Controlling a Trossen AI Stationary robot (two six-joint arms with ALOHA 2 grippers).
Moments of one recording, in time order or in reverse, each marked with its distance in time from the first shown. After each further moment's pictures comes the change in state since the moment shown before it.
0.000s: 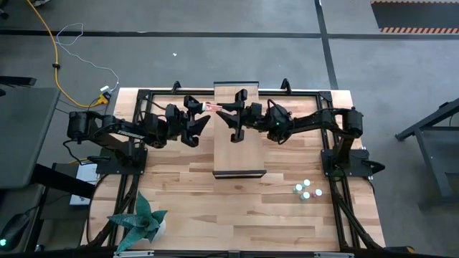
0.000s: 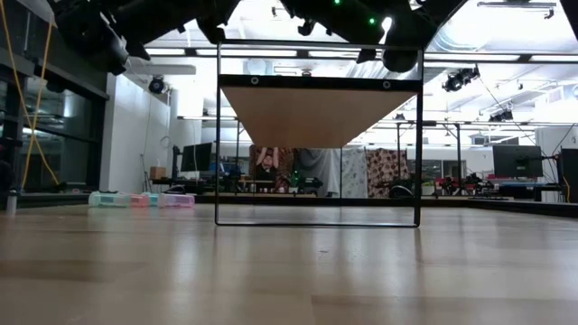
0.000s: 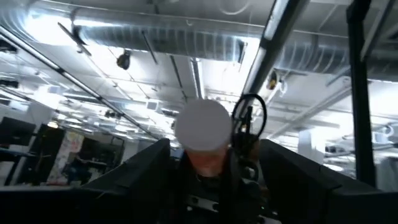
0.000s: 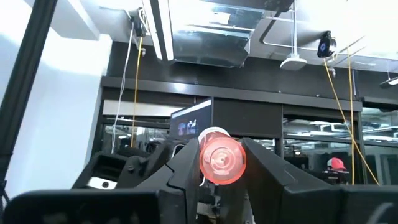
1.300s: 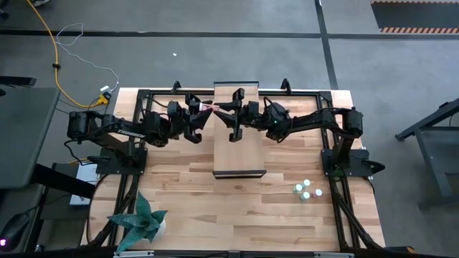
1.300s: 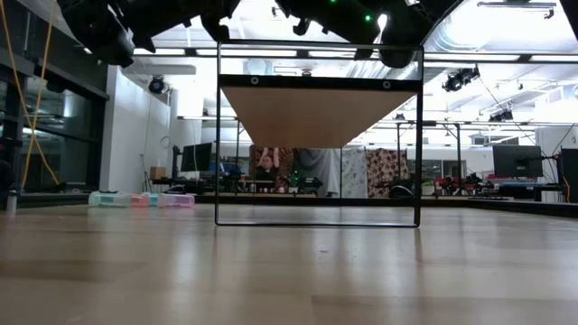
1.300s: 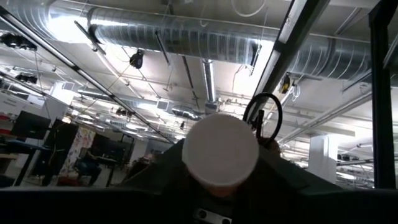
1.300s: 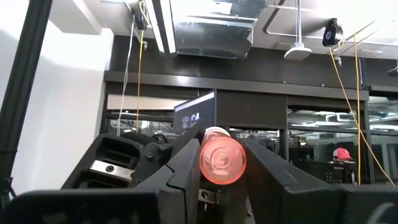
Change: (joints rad) left arm -0.001 0.000 0.058 -0.070 -0.058 -0.018; right arm 0.001 0.000 0.036 -0.075 -0.016 0.023
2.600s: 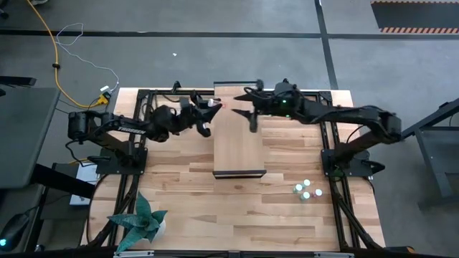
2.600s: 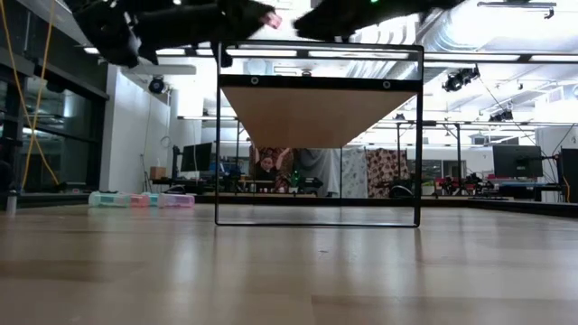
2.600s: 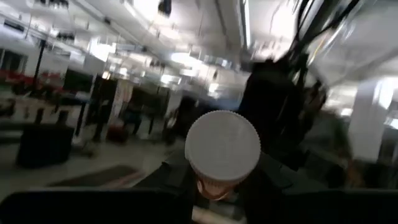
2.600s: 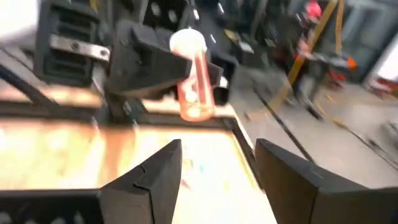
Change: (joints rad) left arm 0.084 0.000 0.043 -0.333 -0.004 0.026; right arm -0.123 -0.443 -0.009 -1.191 0.084 -0.243
